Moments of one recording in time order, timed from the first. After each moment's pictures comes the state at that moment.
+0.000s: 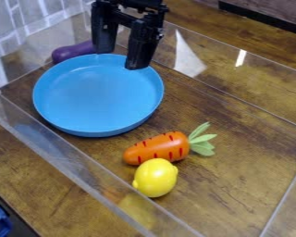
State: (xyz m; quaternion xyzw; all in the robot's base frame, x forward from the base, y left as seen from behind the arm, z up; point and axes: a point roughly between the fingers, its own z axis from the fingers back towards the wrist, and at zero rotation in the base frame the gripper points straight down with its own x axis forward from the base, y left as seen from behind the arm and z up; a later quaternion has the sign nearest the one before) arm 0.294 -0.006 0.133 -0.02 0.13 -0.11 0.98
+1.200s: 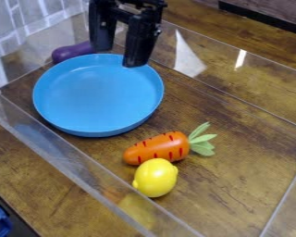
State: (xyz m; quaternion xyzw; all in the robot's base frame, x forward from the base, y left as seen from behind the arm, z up) arm 0.289 -0.007 0.138 -0.02 0.13 -0.12 0.98
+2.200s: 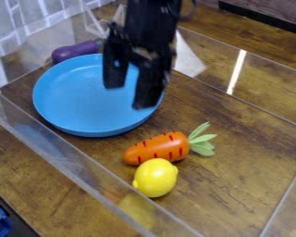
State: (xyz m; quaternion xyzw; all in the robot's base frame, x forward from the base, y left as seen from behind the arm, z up) arm 0.276 -0.042 0.097 -0.01 0.14 -0.19 0.97
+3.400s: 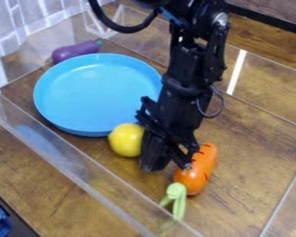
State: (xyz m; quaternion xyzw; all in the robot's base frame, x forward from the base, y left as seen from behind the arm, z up) arm 0.269 -0.070 0.032 0.01 0.16 -0.24 0.96
